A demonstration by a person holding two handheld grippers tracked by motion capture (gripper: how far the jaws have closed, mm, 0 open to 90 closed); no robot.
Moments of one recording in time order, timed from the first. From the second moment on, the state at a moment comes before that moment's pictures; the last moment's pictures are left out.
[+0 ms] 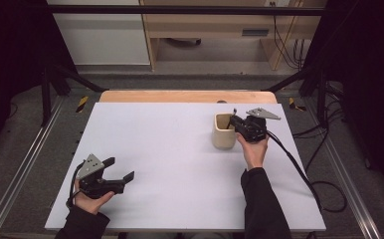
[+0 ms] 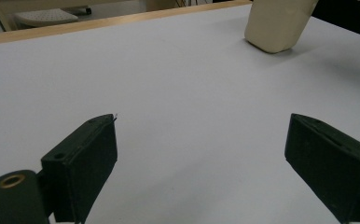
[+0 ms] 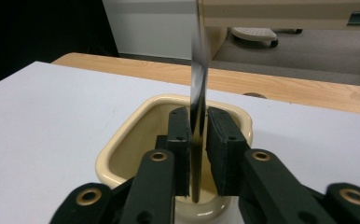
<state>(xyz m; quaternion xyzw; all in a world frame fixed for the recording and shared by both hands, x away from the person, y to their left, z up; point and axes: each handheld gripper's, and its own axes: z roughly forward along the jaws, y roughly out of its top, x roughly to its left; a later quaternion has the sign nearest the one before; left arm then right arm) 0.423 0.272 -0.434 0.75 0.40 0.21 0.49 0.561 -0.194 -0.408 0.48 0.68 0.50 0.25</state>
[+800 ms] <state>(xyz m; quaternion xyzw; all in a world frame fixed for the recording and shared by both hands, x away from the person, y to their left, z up) 0.423 0.271 -0.434 0.75 0.39 0.21 0.49 0.517 -0.212 -0.377 0.44 0.68 0.53 0.26</state>
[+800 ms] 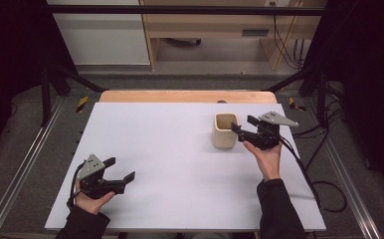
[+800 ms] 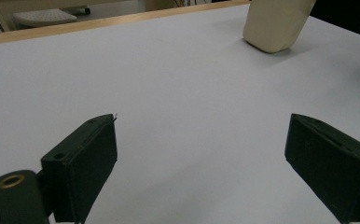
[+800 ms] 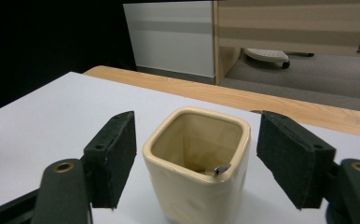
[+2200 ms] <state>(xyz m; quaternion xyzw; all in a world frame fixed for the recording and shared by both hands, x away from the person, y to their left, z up) 0.422 0.269 -0.435 0.75 0.39 0.21 0.49 0.435 -0.241 -0.400 0.40 0.72 0.52 0.23</state>
